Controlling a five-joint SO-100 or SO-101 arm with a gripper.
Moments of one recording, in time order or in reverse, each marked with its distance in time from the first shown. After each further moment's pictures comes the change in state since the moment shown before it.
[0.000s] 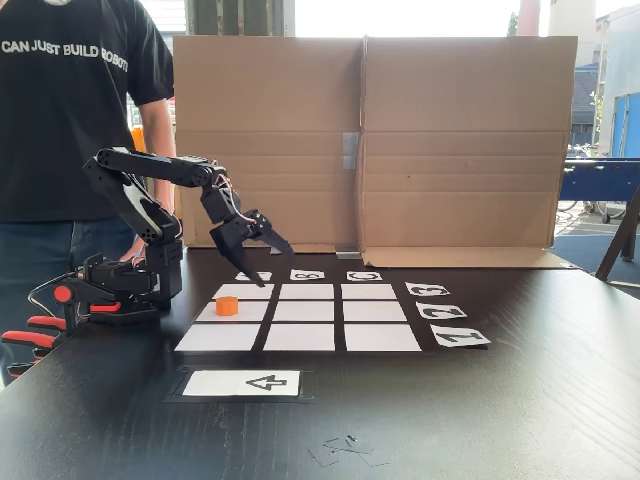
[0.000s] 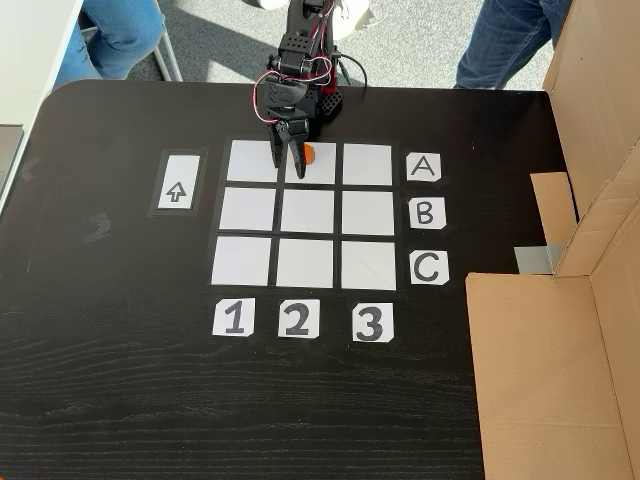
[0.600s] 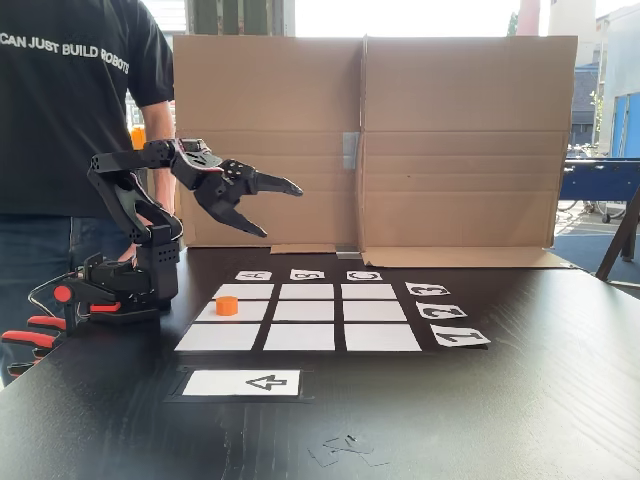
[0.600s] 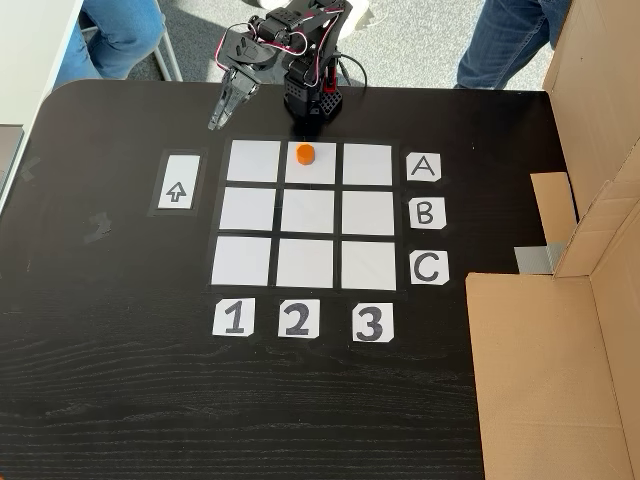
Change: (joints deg) arm 28.3 10.8 -6.1 -11.9 9.9
